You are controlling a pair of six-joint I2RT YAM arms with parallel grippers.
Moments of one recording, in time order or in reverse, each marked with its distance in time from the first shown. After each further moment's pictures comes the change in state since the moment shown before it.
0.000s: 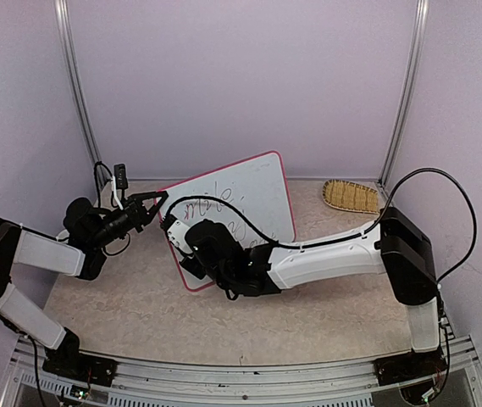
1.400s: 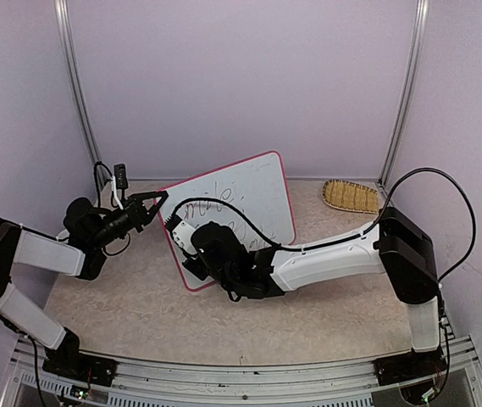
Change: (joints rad) left arm 0.000 0.000 0.000 -0.005 -0.007 0.006; right arm -0.007 -0.002 -0.056 0.085 -0.007 0.026
